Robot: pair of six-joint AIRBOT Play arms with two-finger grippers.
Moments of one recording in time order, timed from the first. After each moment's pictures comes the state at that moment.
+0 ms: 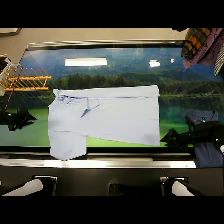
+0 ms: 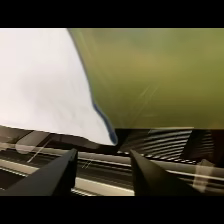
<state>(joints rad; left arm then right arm) 0.57 -1.30 1.01 1.08 -1.24 -1.46 -0.49 -1.23 0.62 2.14 -1.30 -1.85</state>
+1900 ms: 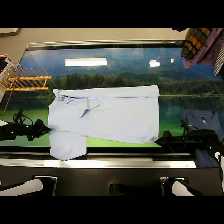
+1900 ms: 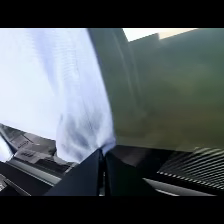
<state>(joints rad) 0.55 -1.39 0.74 0.91 -1.05 -1.23 -0.49 -1.22 0.48 2.37 -1.21 -1.98</state>
